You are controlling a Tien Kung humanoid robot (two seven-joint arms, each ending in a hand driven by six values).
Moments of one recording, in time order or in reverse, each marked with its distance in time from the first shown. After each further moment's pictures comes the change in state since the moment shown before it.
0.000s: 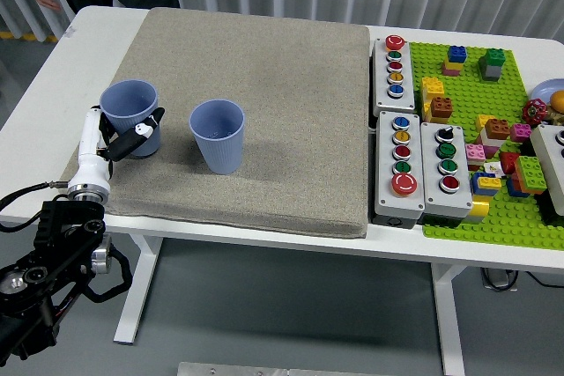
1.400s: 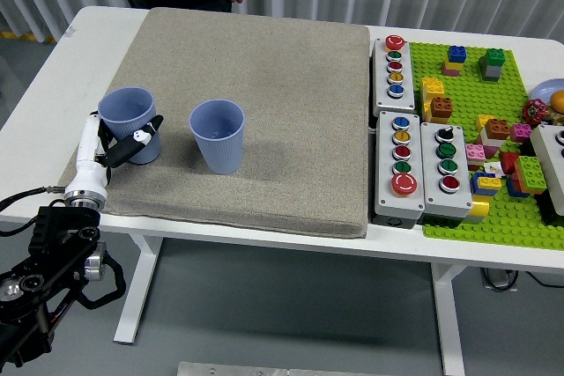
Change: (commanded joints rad) left arm 0.027 -0.006 -0.039 0.008 0.051 -0.063 -0.011; right arm -0.003 0.002 0.003 0.000 -0.007 0.001 -0.002
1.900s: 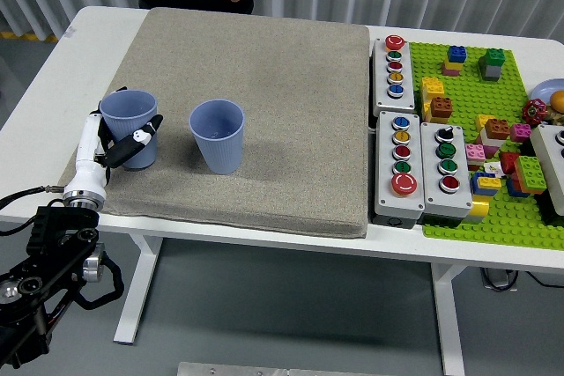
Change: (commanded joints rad) left arm 0.014 0.002 -0.013 -0.012 0.025 -0.008 0.005; right arm 0.000 0.000 0.001 0.000 0.001 0.000 0.001
